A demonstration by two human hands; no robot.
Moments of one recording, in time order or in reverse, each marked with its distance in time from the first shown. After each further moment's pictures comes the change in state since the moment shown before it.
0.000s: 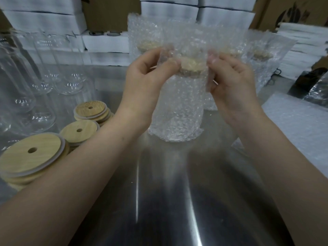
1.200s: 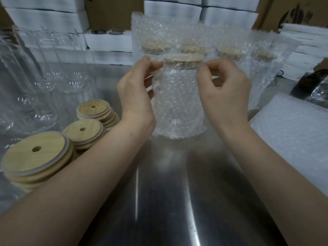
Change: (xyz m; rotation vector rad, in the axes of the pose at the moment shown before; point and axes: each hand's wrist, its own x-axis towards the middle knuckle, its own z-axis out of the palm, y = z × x) left_hand 0.000 -0.020 -0.005 -0.254 0.386 -0.195; right_hand -0.029 0.002 0.026 -0.765 0.212 -0.241
